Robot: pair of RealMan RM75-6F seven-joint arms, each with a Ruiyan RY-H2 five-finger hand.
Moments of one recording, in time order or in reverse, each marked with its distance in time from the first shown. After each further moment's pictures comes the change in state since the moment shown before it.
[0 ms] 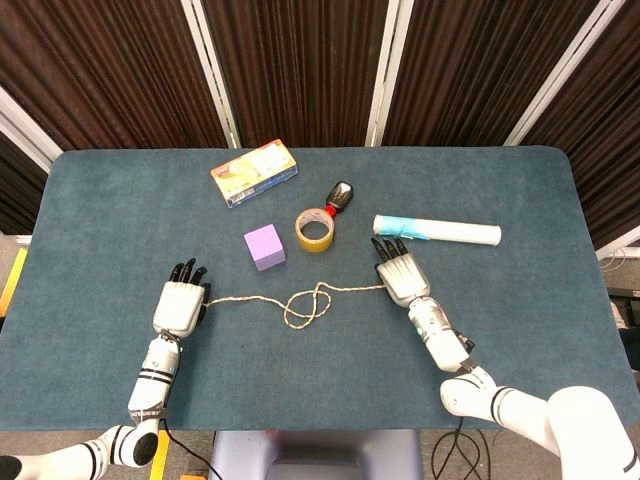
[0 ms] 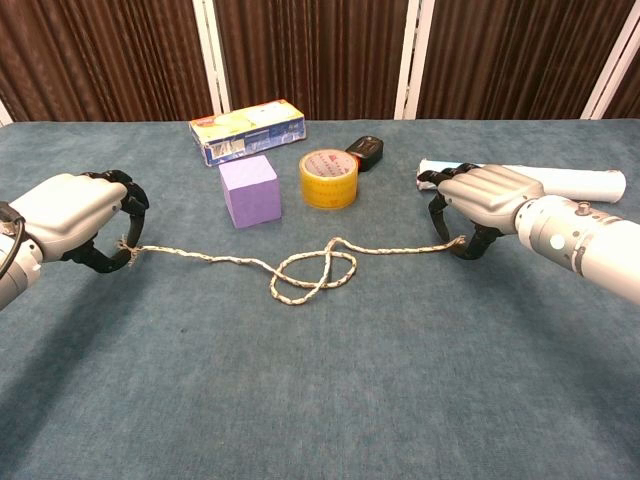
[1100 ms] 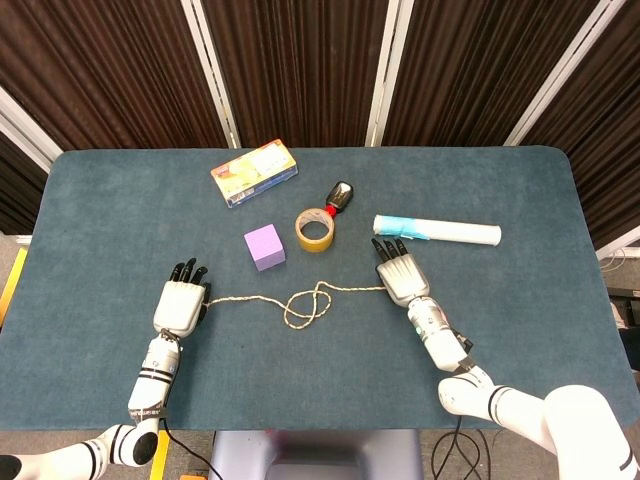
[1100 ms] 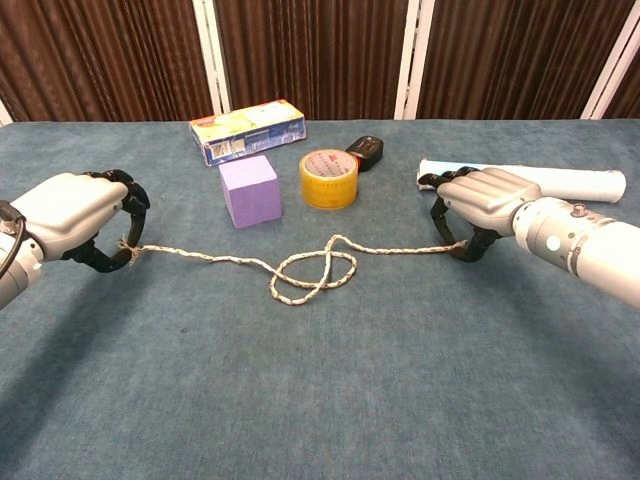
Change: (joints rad) left arm -0.004 0.004 0.002 -0.003 0.000 -0.002 -0.002; right arm 0.010 -0.007 -0.005 0.009 0.031 -0.007 -0.012
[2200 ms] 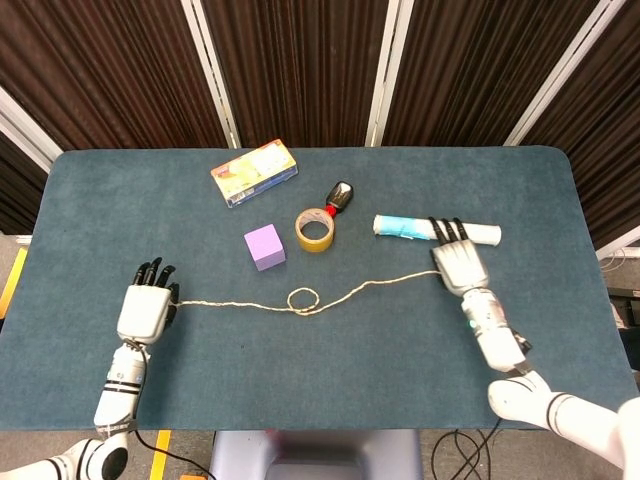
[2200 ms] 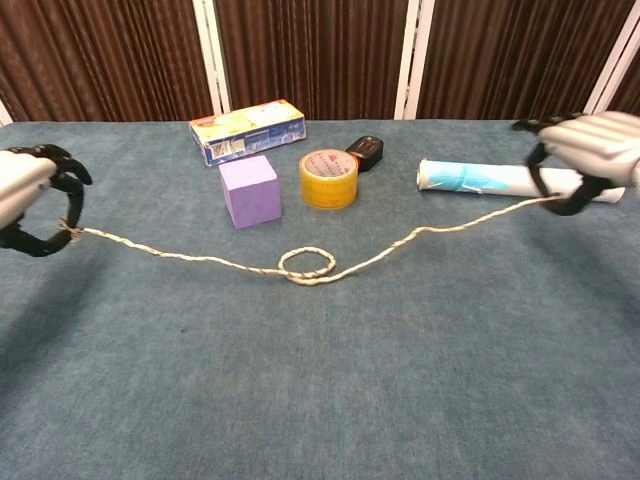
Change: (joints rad) left arm 0.094 0.137 0.037 -0.094 0.068 0.129 -0.064; right arm -0.125 0.275 -0.013 -0.207 0.010 0.131 0.014
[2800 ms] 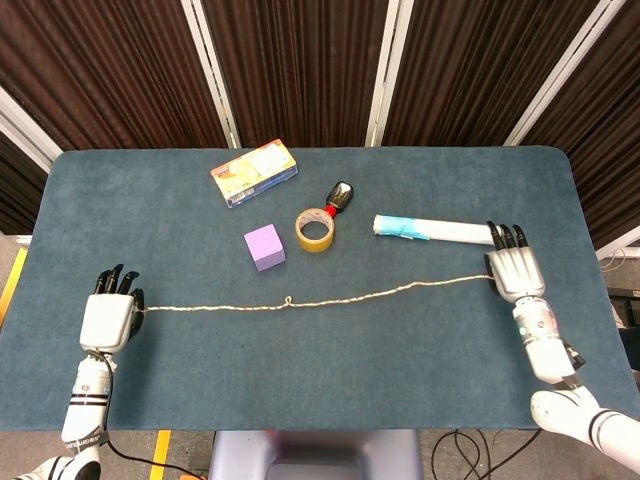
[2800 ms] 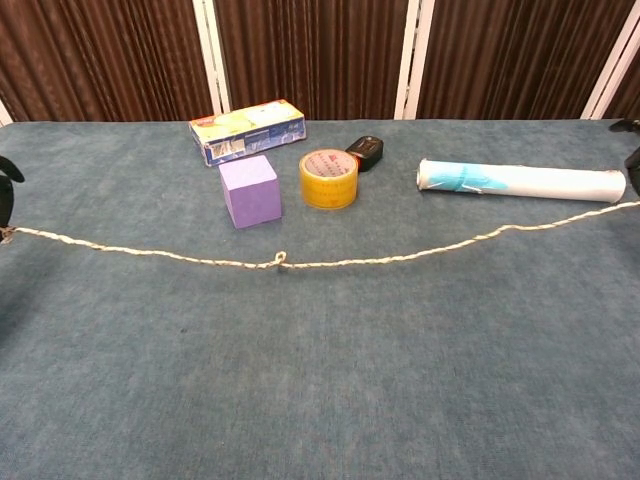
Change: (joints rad) left arm 0.084 0.086 0.016 -0.024 -0.002 0.048 -0.057; right arm -0.099 0.088 -0.037 0.055 0.016 0.013 0.097
